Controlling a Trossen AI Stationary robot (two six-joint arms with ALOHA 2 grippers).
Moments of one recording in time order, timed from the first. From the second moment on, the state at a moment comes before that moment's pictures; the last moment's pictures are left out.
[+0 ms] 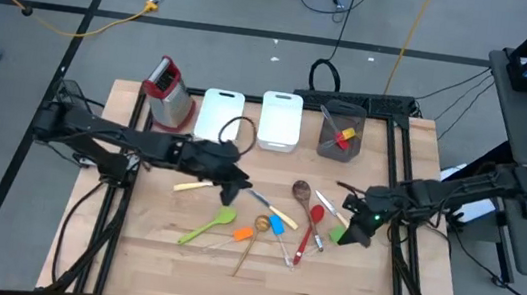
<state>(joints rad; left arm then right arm) -0.06 1.32 0.95 -0.19 -0.09 -0.61 0.25 0.78 0.46 -0.34 -0.42 1.19</state>
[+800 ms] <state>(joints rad) -0.02 1.17 0.73 -0.05 0.02 -0.45 0.30 0.83 0.46 -0.35 -0.34 2.03</state>
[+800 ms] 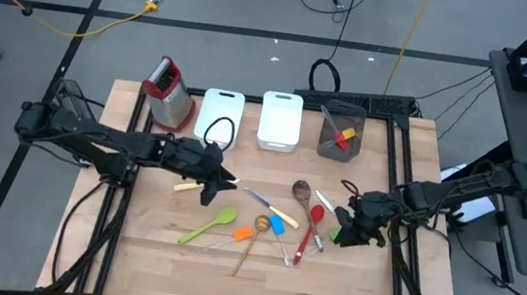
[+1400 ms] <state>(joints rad) 0.21 1.14 0.73 -0.07 0.19 -0.38 0.33 0.84 0.46 -0.32 0.07 2.08</state>
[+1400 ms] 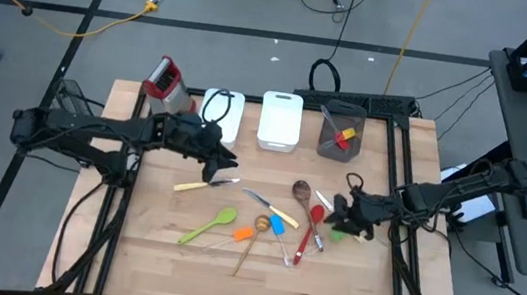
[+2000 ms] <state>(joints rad) 0.32 1.13 0.73 -0.14 0.41 -0.27 0.39 1.16 0.85 -0.76 0.23 2.47</state>
